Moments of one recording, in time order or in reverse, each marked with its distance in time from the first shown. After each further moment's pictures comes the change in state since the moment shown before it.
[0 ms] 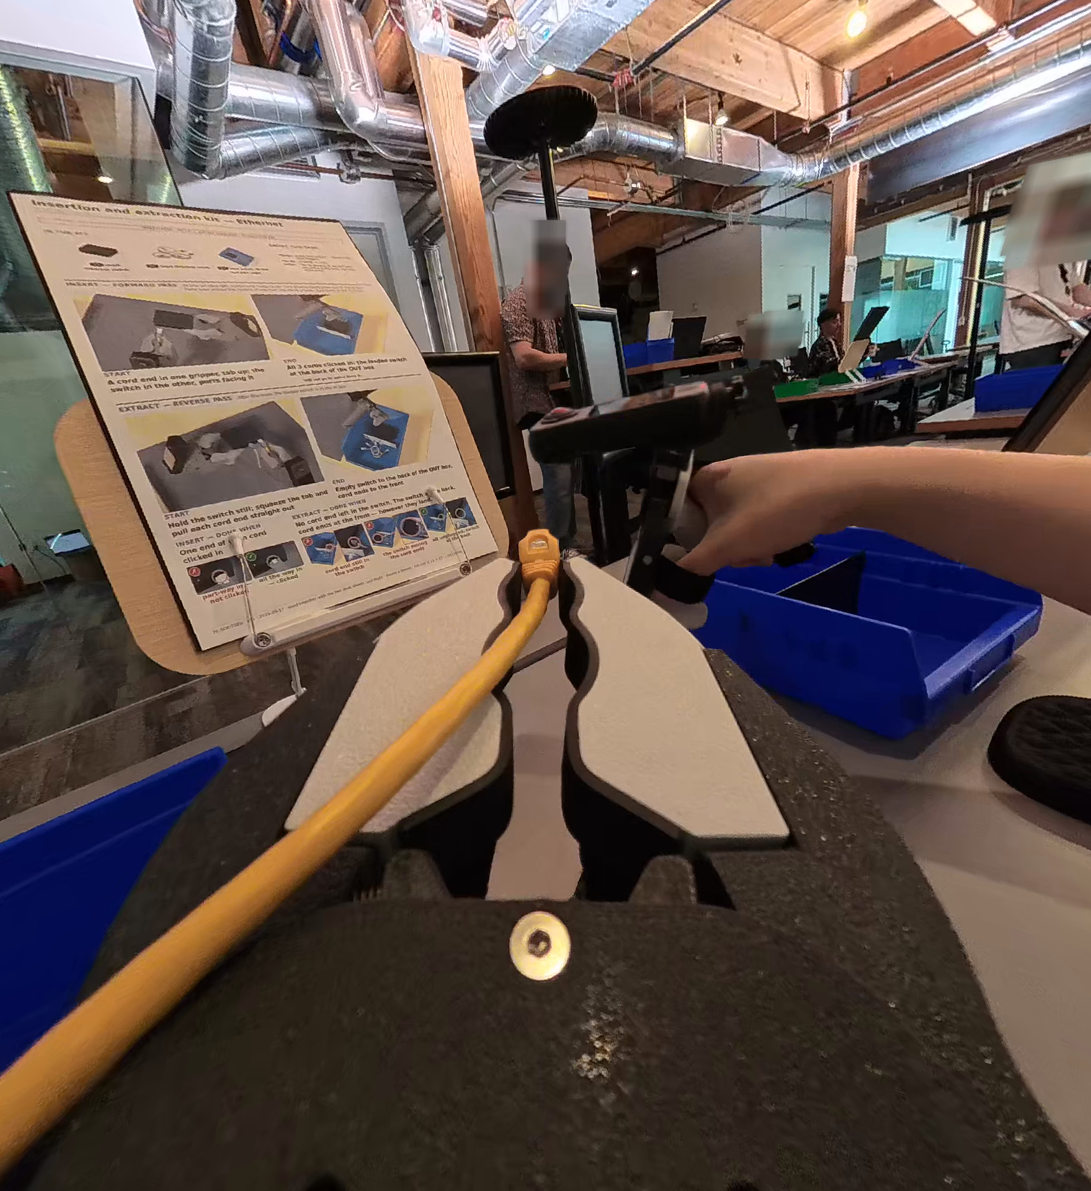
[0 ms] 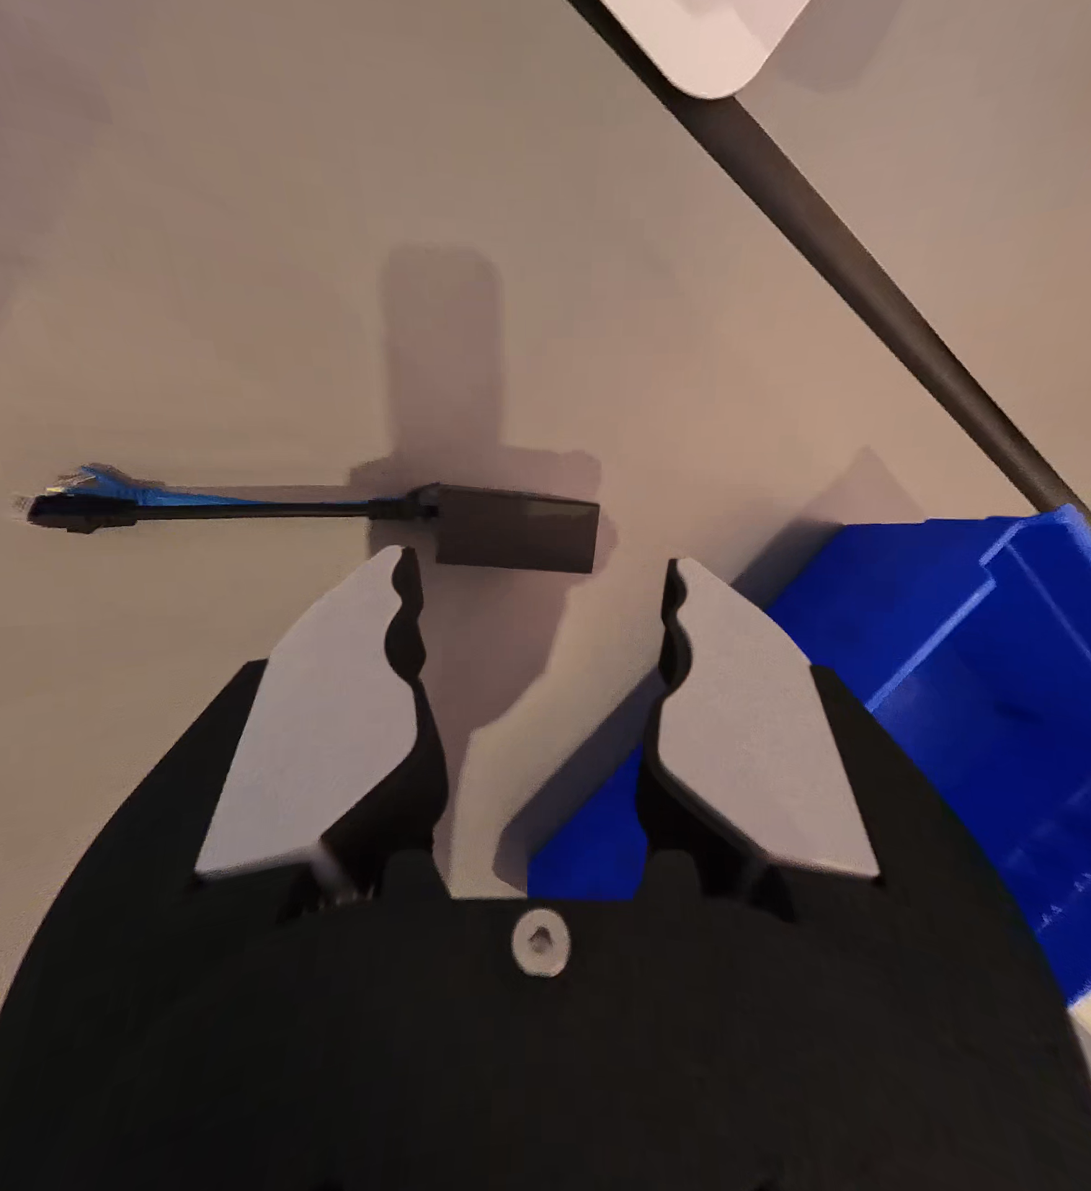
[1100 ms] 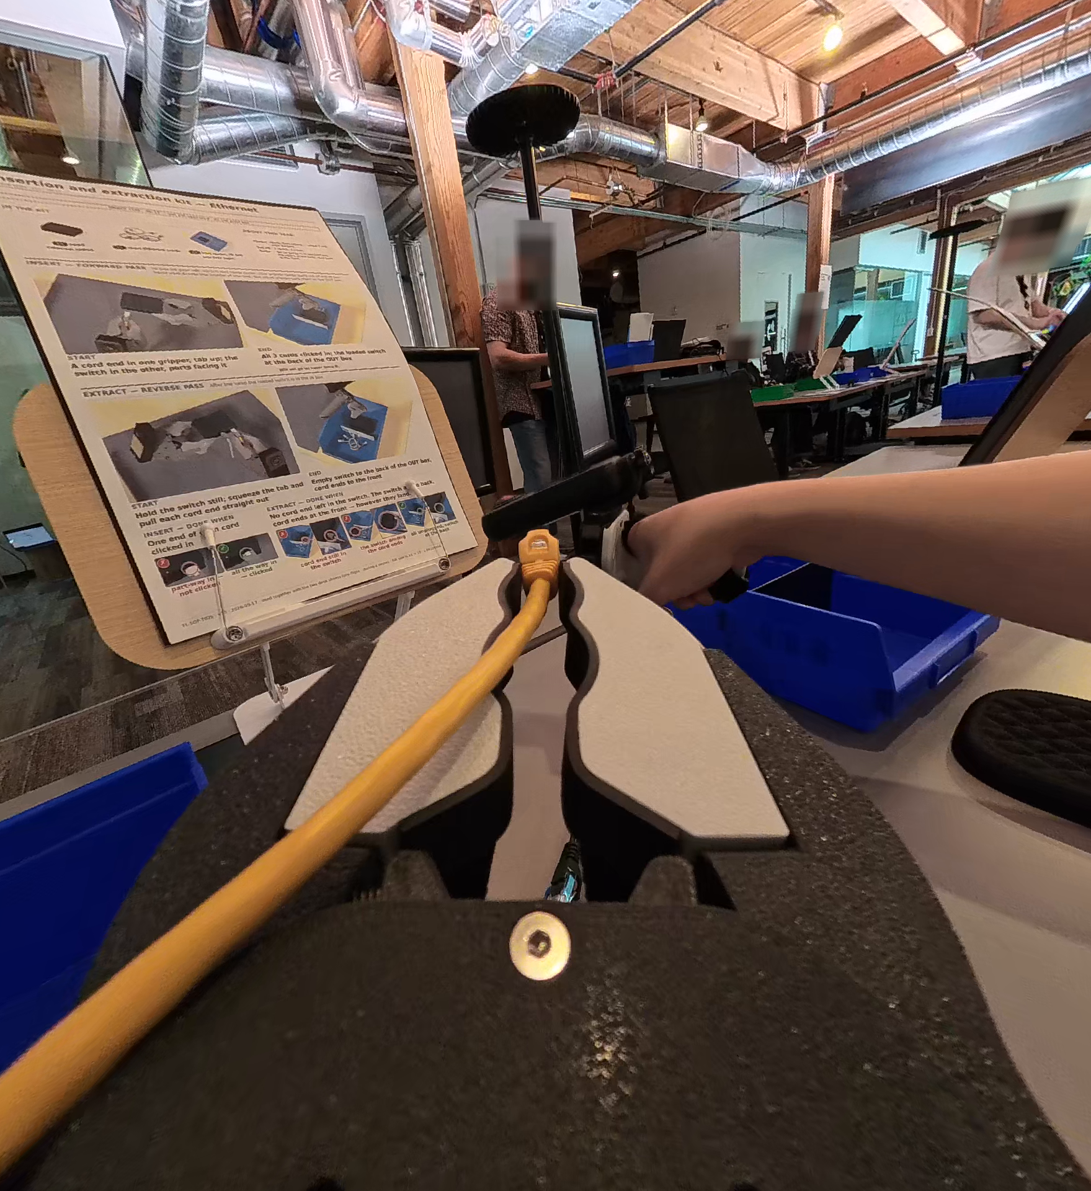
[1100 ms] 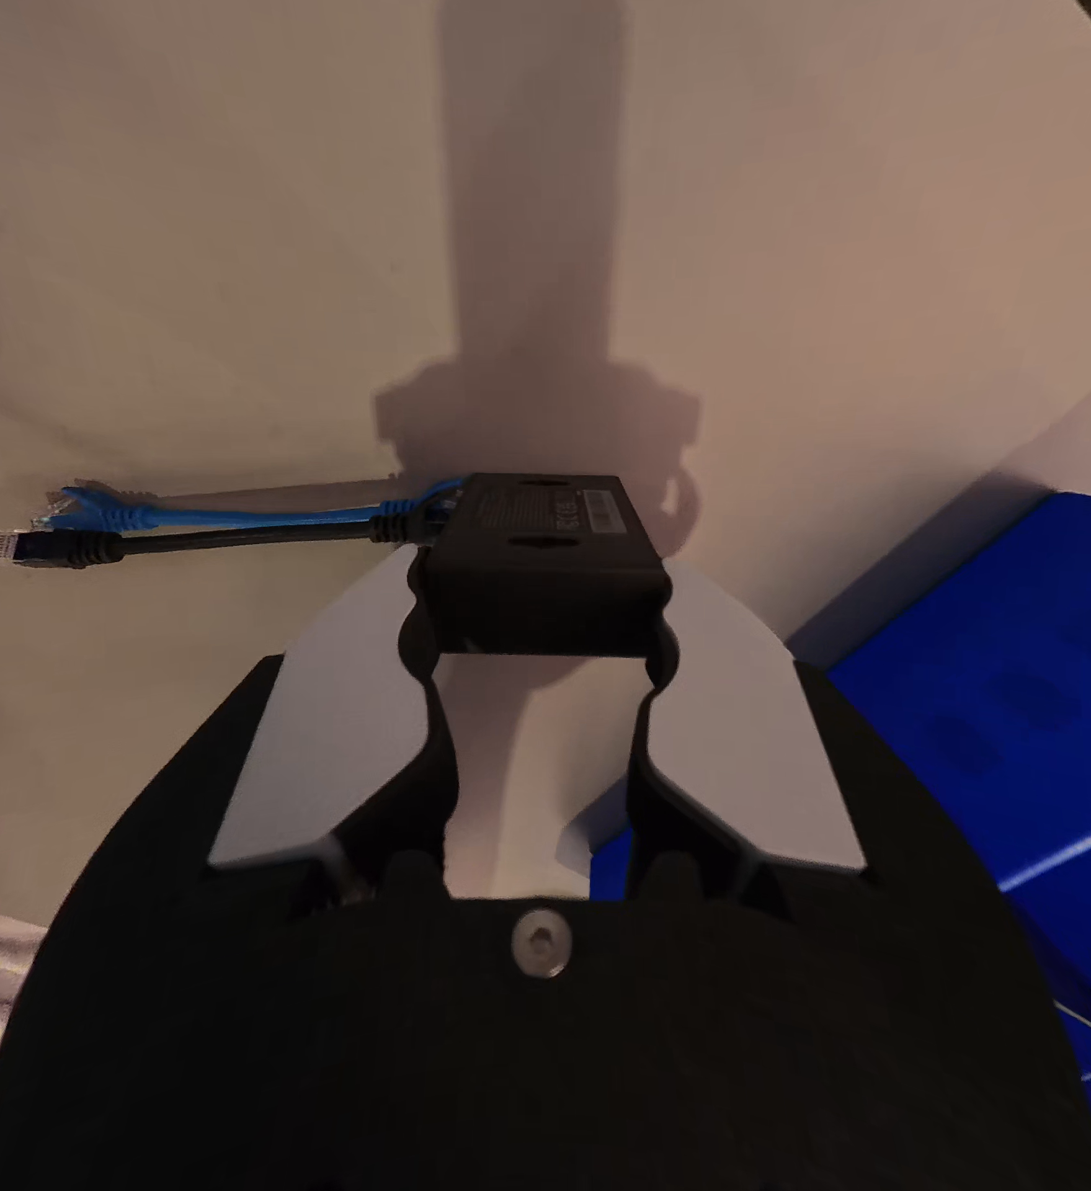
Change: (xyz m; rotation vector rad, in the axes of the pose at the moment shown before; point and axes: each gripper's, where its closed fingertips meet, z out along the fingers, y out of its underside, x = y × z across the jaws) left arm 0.007 0.003 -0.003 -0.001 0.030 -0.026; right arm -0.012 0.014 0.053 -0.244 -0.148 0.113
